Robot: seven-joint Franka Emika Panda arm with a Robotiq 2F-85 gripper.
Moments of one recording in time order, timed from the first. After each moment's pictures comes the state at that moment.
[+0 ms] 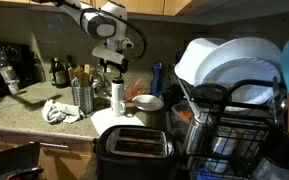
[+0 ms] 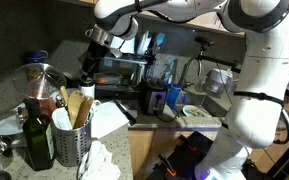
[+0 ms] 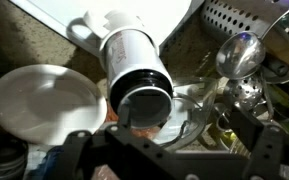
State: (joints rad) arm 0.13 0.16 0.23 -1.88 0.31 2.21 -0.62
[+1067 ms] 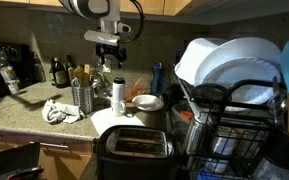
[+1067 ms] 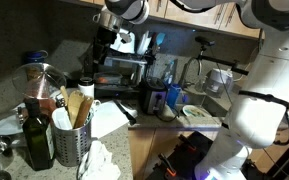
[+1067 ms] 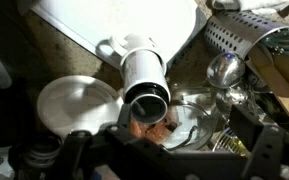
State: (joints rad) arm 0.14 0.02 0.20 -1.89 0.18 2.08 -0.52
